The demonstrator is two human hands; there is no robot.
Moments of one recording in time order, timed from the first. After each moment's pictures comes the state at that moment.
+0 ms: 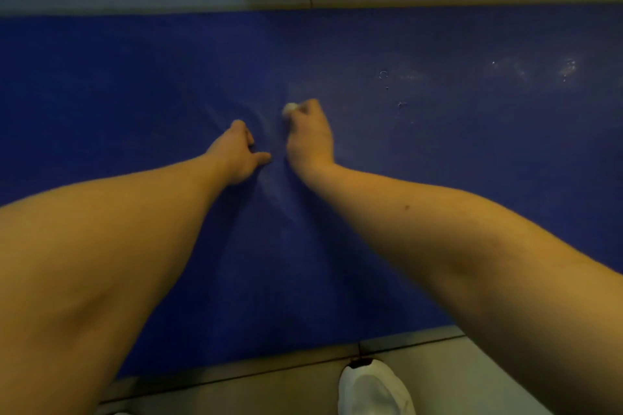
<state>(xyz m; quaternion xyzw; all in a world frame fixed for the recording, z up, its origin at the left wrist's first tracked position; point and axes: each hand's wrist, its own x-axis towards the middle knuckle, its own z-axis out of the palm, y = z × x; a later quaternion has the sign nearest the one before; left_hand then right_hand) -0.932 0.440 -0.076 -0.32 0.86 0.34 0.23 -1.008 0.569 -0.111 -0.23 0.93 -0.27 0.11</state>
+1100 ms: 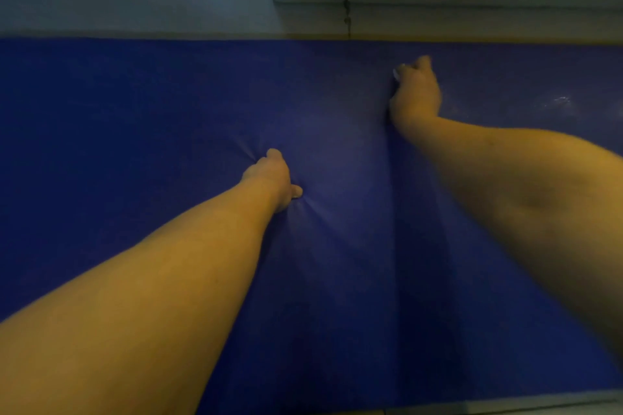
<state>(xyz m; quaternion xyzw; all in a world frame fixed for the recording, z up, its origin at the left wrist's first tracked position) -0.965 0.441 -0.081 -0.35 0.83 0.26 0.35 -1.198 0.593 -0.114 -0.18 0.98 -0.12 0.02</state>
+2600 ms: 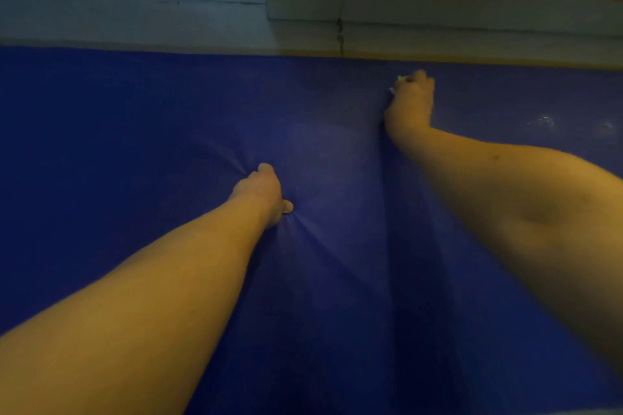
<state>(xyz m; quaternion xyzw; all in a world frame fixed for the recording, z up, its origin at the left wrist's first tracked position) -0.967 0.441 -0.084 -0.35 0.83 0.25 0.35 -1.226 0.603 -0.126 -0.21 0.97 -0.14 -0.01</state>
